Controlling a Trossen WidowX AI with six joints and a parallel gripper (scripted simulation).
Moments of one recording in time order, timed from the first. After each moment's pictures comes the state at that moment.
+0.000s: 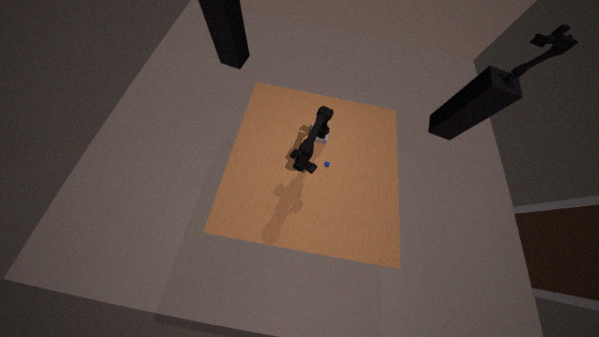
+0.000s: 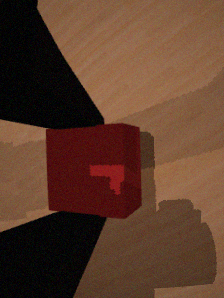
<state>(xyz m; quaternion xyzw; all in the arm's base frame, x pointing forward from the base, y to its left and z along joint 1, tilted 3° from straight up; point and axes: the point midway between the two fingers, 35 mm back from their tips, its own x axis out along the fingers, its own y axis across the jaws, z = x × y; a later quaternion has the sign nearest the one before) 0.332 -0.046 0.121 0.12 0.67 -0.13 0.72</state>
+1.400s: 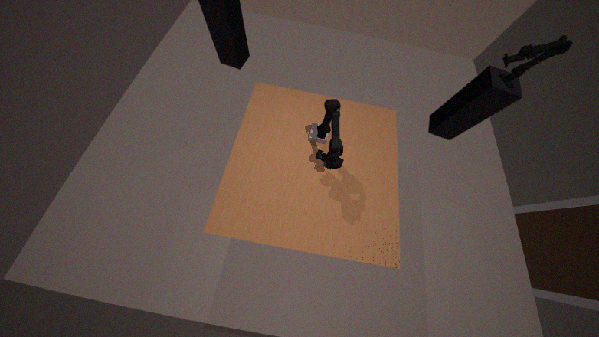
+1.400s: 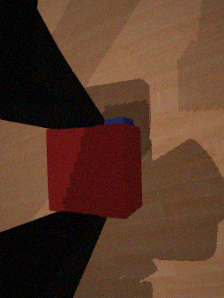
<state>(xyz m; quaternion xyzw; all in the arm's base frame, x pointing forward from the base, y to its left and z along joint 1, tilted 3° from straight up) 0.227 0.110 0.061 0.01 0.69 -0.02 0.72</state>
